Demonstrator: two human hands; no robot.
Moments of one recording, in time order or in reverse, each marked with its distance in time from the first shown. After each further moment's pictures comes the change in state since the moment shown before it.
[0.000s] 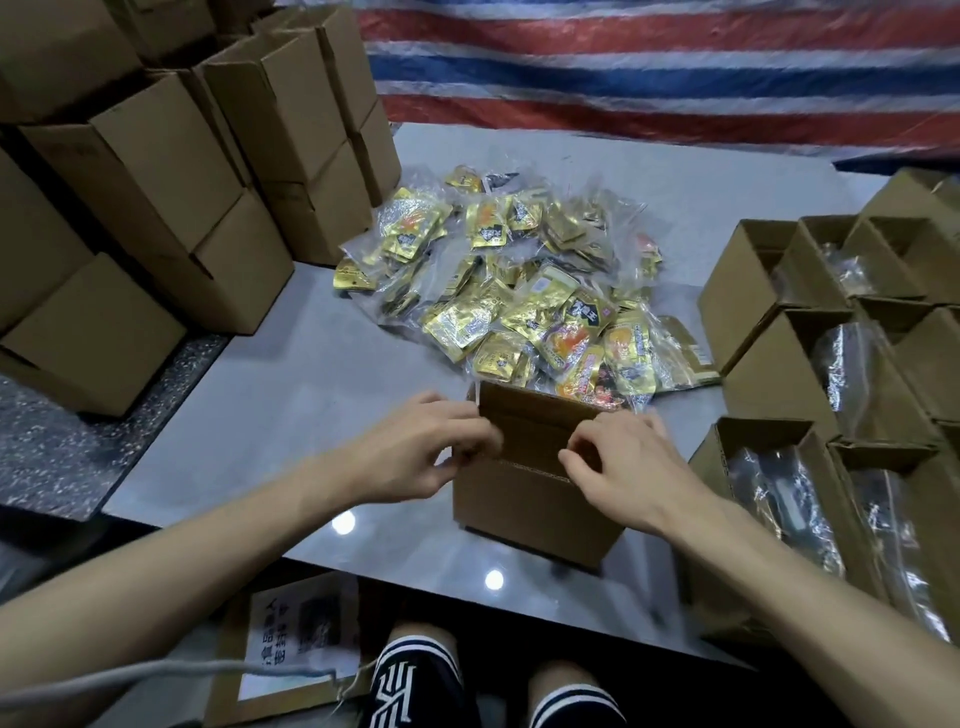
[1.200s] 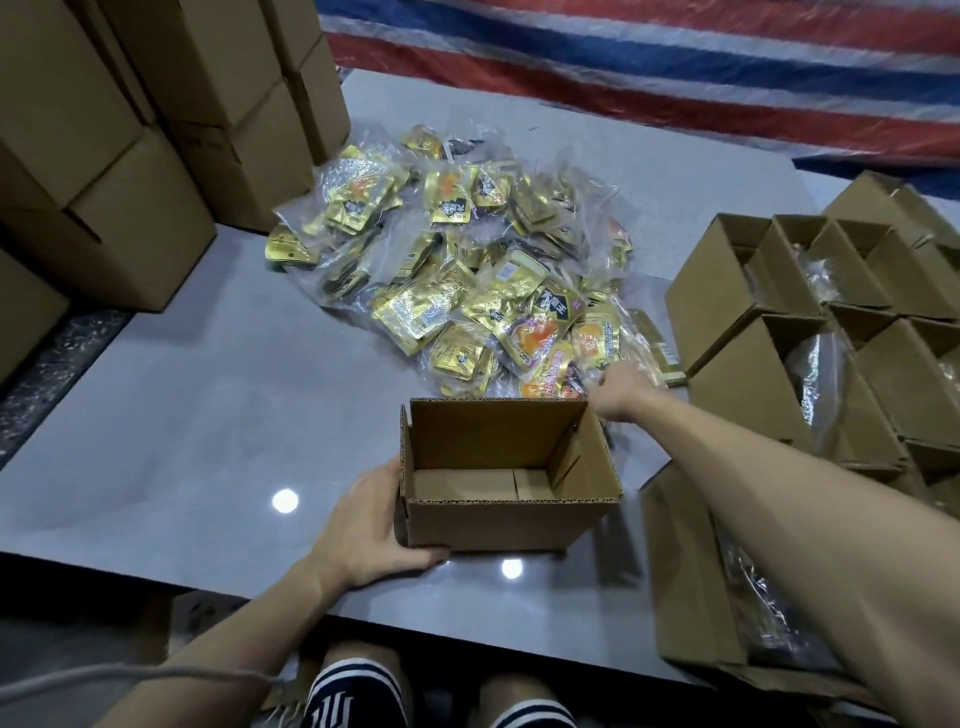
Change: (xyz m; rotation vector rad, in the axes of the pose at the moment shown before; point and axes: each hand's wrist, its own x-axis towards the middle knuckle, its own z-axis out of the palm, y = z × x) left_hand -0.026 -0.063 0.156 -0.371 0.238 -0.380; right_hand 0.125 0.088 0.021 0.165 -0.260 0.636
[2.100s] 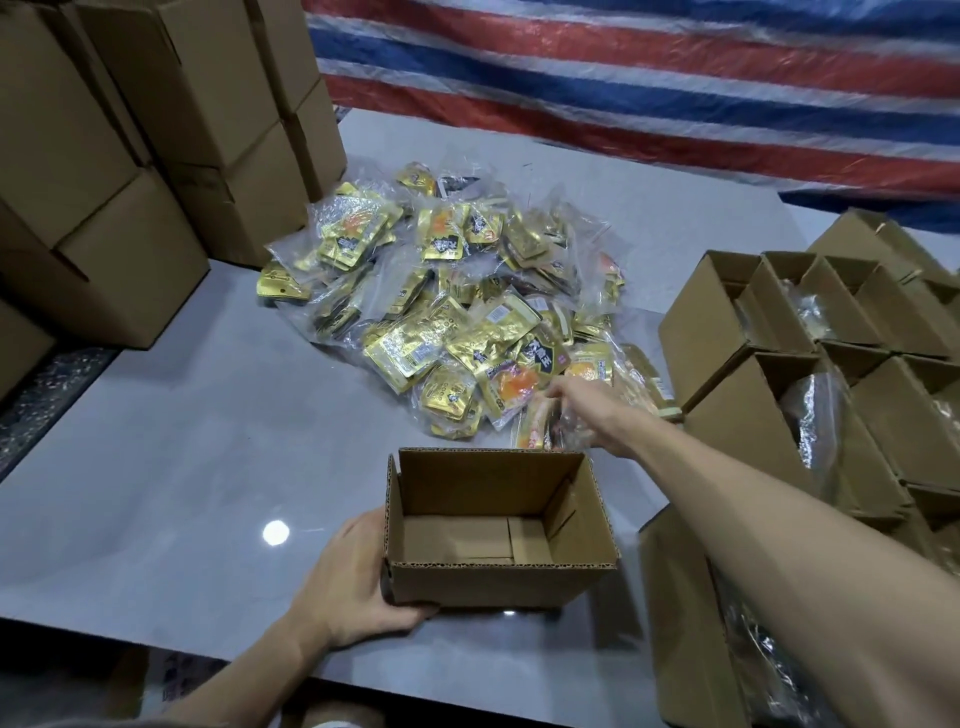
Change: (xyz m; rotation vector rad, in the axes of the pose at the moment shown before) left_hand 0.000 -0.020 0.012 0.032 0.010 0.056; right_hand 0.009 -0.025 -0.004 0.657 -0.203 -0.018
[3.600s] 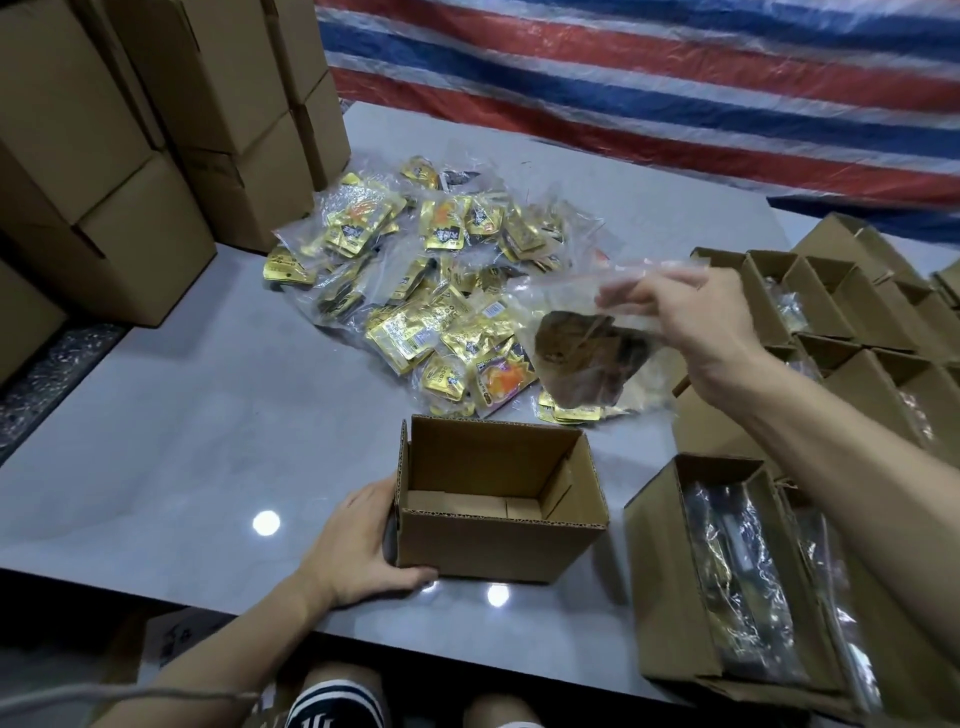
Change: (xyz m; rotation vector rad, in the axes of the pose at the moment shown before) left_hand -0.001 0.007 -0.006 0.005 -0.061 -0.067; right_hand -0.133 -0.066 -0.054 0.120 0.328 -0.598
